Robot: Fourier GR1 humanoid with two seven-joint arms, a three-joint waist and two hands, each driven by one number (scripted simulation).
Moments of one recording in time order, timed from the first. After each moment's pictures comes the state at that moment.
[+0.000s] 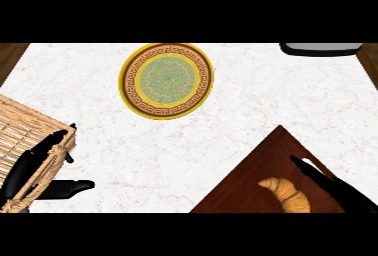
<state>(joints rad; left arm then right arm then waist) 0.08 0.23 0.20 -1.56 -0.26 -0.13 -0.04 0.24 -0.56 0.19 -1.84 0.01 0.36 0.27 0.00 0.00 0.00</state>
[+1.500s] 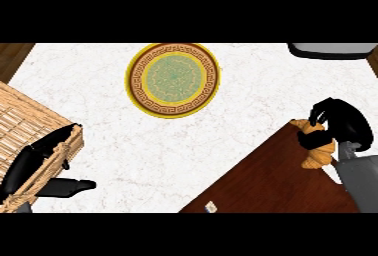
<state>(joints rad) 0.03 0.17 0.27 -1.57 -0.33 -0.21 -0.09 -0.32 -0.46 0.12 -1.38 0.69 0.09 0.60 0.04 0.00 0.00</state>
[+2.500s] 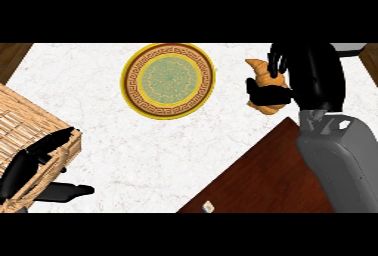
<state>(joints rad) 0.05 0.12 0.33 -1.60 -0.39 -0.24 -0.10 -0.66 -0.30 0.22 -1.62 0.86 -0.03 0.62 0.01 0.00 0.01</state>
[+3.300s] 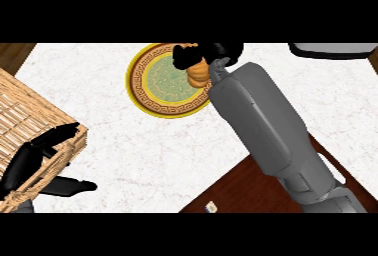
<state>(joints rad) -0.01 0.10 0.35 -1.58 -0.41 -0.27 -0.12 -1.12 -0.02 0.19 -1.01 0.82 -0.16 0.63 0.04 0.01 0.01</state>
